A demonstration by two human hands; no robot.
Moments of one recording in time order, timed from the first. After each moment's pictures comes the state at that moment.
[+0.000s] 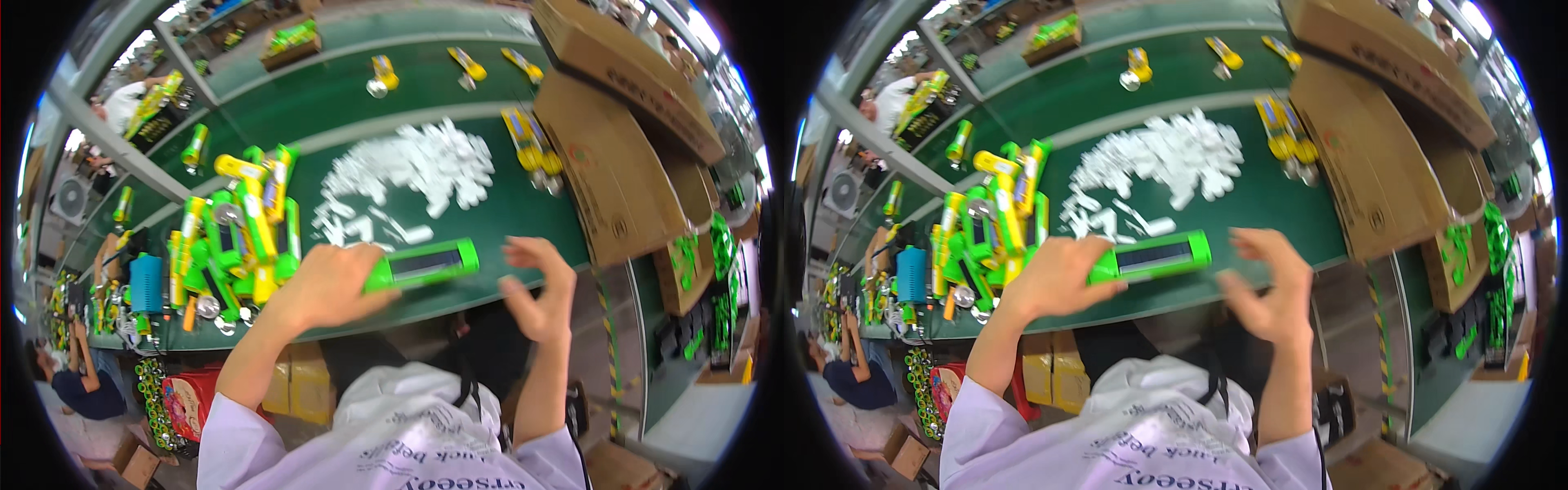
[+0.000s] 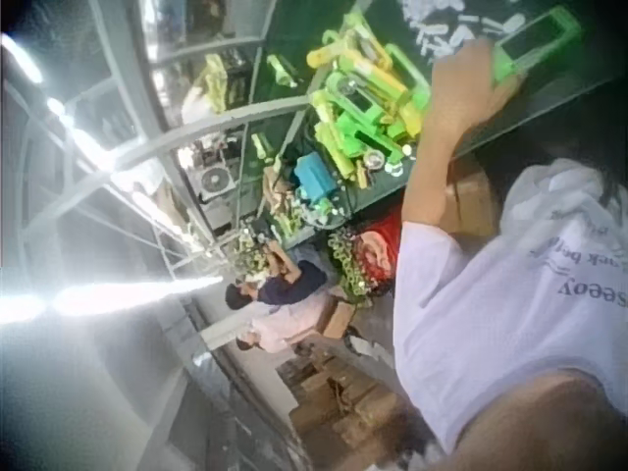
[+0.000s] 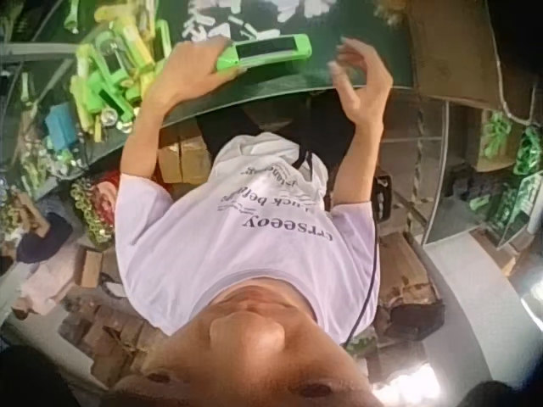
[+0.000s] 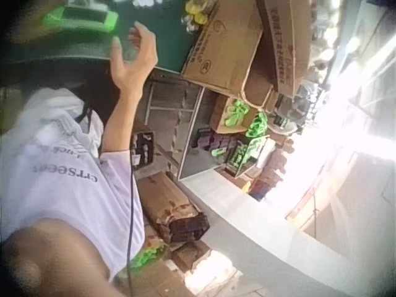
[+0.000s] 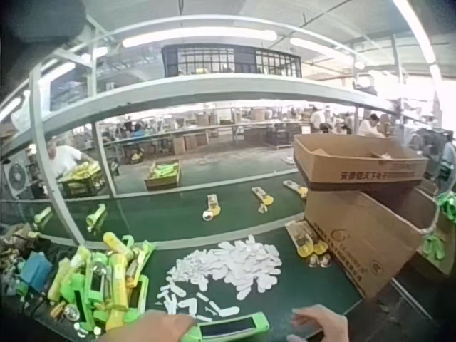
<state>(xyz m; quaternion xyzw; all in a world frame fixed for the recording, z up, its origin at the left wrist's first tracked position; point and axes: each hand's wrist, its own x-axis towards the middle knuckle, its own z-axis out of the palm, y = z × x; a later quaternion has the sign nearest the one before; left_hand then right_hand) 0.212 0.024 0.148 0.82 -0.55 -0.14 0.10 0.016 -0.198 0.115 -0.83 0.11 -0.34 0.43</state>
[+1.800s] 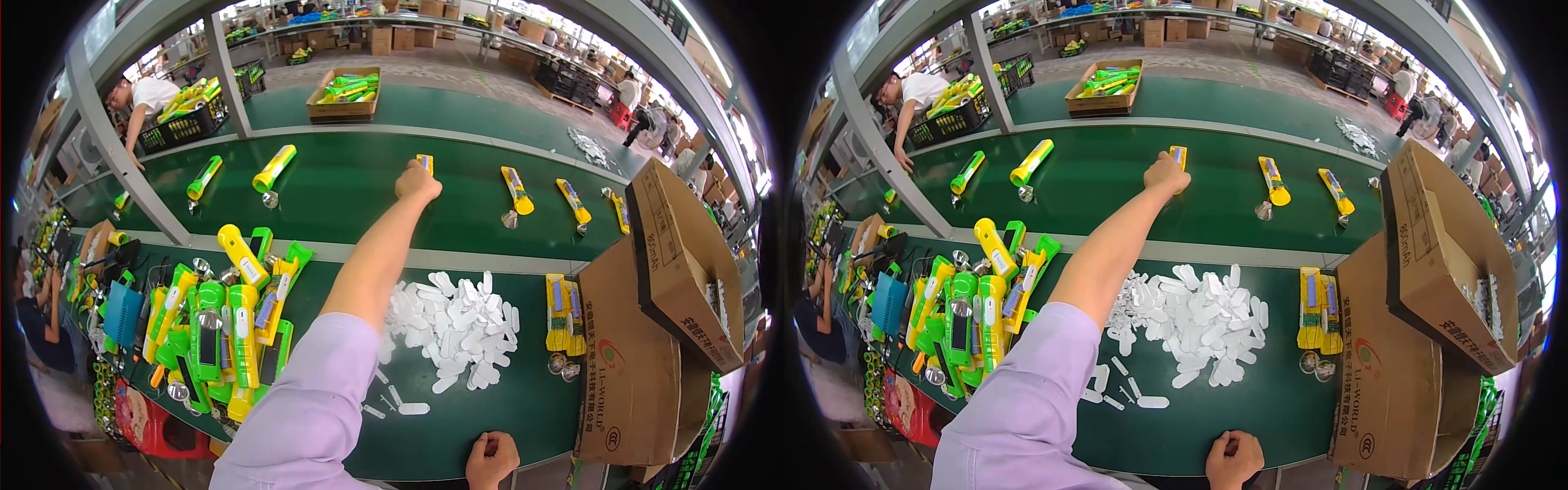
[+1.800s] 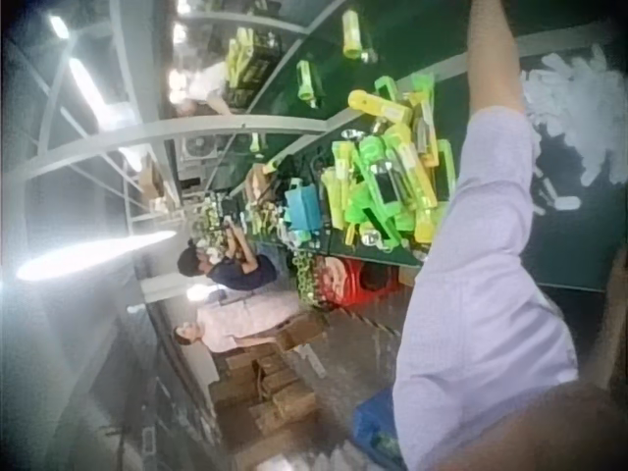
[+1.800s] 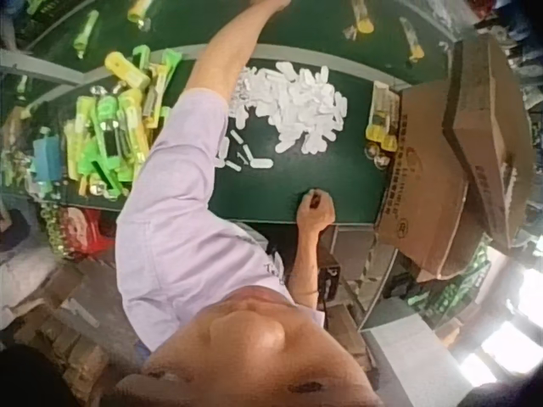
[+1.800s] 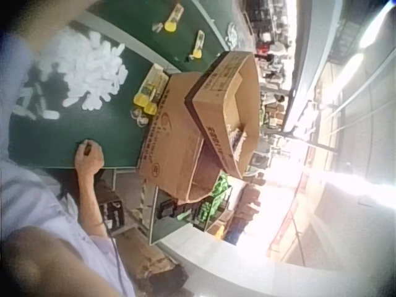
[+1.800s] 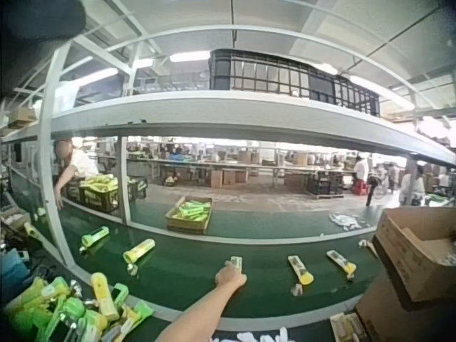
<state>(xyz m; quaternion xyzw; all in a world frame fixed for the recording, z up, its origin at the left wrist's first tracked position) 0.615 -0.283 0.028 0.96 -0.08 -0.02 0.28 0.071 -0.210 0.015 -0.87 0.33 -0.29 0.20</state>
